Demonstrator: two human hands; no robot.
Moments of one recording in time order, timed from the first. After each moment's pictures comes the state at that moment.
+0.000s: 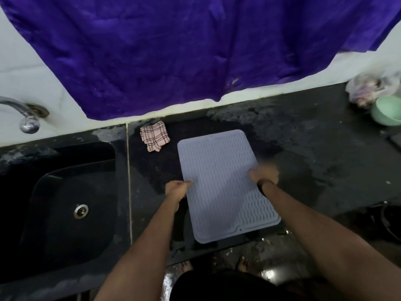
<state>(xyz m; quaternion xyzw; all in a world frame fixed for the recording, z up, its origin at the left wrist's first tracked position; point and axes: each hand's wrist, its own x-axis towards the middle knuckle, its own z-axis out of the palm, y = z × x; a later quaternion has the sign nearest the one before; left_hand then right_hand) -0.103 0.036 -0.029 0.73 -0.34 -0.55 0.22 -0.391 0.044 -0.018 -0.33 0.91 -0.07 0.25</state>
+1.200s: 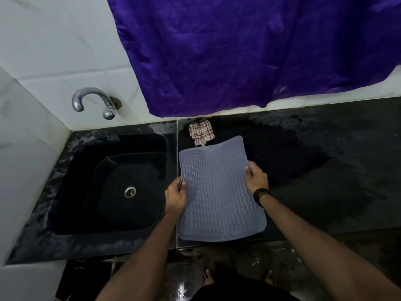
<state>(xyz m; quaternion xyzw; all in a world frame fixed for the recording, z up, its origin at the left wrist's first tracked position) 0.048 0.119 -0.010 0.71 -0.49 -0.37 0.36 -0.225 0.079 -0.004 -0.51 0.73 -0.32 0.33</state>
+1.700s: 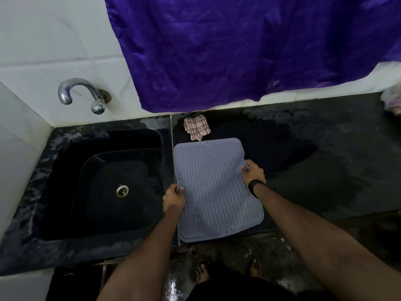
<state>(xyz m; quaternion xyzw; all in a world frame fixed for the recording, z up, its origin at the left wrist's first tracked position) 0.060 0.118 -0.043 0.79 -0.41 -0.40 0.21 -0.208 0.072 -0.005 -0.44 0.82 -0.19 0.31</state>
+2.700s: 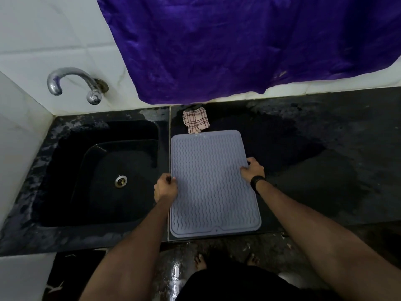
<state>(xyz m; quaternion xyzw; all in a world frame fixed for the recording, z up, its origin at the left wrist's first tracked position) 0.050 0.100 -0.029 0.81 -0.39 -0.37 0.22 -0.241 0.053 -0.023 -0.43 0.79 -0.20 0.39</state>
